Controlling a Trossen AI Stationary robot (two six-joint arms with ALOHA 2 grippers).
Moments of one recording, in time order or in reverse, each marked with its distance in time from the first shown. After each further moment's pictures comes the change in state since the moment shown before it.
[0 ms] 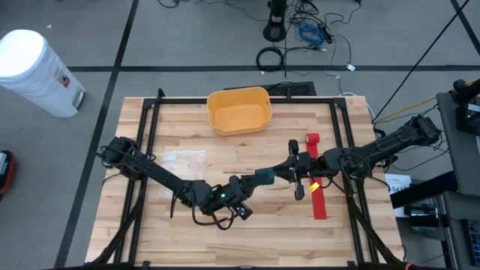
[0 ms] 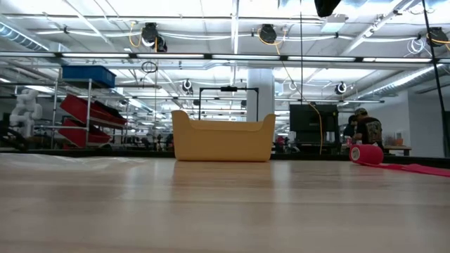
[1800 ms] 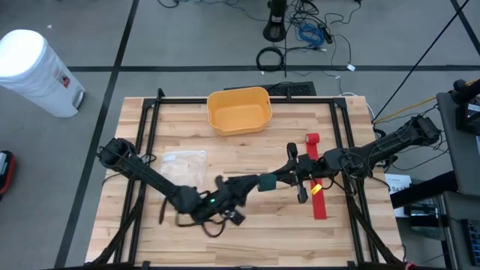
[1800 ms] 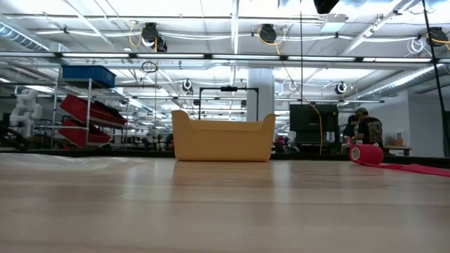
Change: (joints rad) left arm -0.085 -0.021 0.000 0.126 -0.141 -0.086; right arm 0.001 -0.002 0.000 0.005 -0.081 0.020
